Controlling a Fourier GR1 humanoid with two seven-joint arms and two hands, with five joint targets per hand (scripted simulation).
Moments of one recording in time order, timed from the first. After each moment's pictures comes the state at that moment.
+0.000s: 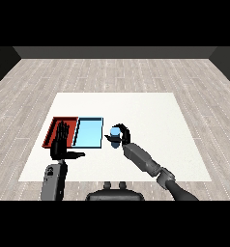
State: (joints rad) left arm 0.00 0.07 0.09 -1.67 0.13 -0.12 -0.35; right arm -0.72 0.00 0.72 -0.62 -0.99 -0.62 -0.64
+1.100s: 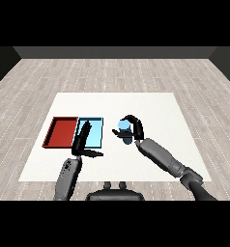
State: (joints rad) left arm -0.09 0.00 -0.12 -1.55 0.02 -0.05 -0.25; right arm -0.67 -0.35 0.77 -1.22 -0.68 -0.79 -0.33
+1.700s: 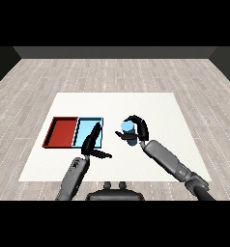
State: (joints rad) left arm -0.14 0.00 -0.27 -1.47 0.10 0.03 -0.21; right arm -0.59 -0.40 0.69 -1.37 -0.48 -0.72 -0.18
